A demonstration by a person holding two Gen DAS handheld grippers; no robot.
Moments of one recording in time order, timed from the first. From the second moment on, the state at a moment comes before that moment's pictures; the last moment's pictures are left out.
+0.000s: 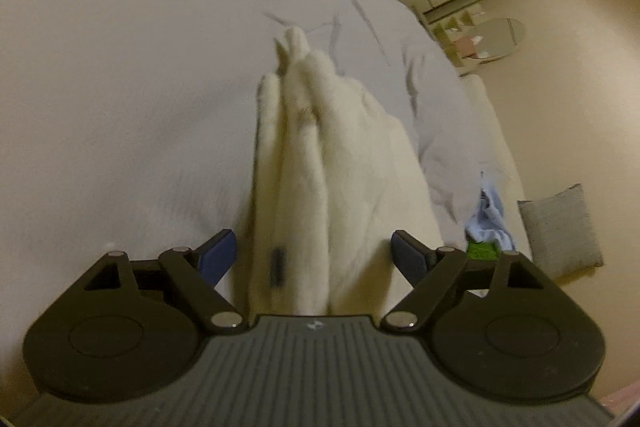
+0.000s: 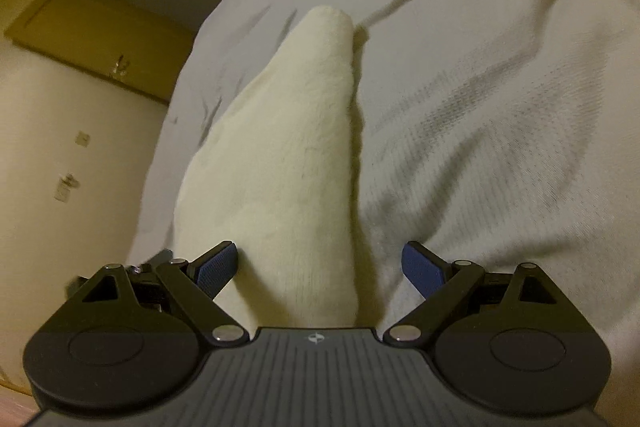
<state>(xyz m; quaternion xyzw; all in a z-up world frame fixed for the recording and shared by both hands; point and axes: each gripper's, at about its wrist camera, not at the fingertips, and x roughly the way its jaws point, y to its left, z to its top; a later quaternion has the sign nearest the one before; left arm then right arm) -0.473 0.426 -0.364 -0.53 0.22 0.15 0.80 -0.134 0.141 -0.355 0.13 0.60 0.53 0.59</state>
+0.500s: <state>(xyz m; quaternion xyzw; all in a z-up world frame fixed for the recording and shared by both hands) -0.416 0.459 -0.370 -0.50 0.29 0.07 0.81 -0.129 0.208 -0.389 0.15 0.63 0.58 0.49</state>
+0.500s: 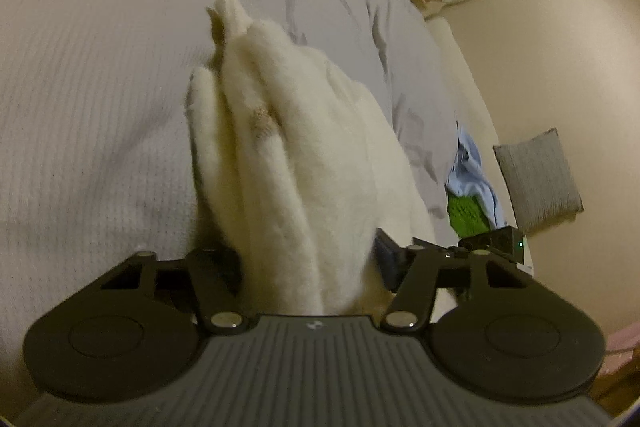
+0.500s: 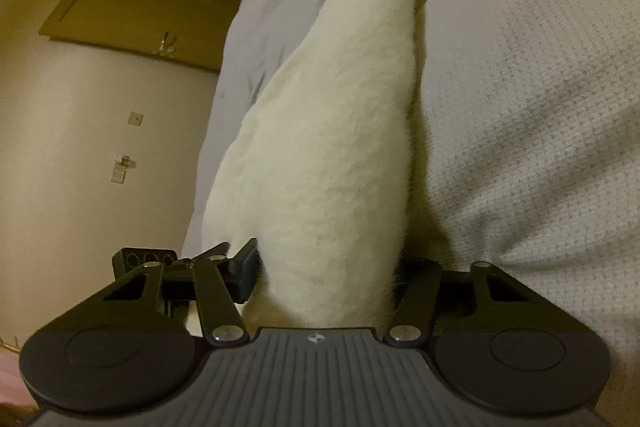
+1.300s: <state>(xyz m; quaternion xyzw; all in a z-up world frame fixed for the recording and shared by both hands) -0.638 0.645 -0.196 -0.53 0.28 0.19 0.78 -0.344 0.466 -0.199 0.09 0.65 0.60 0.47</state>
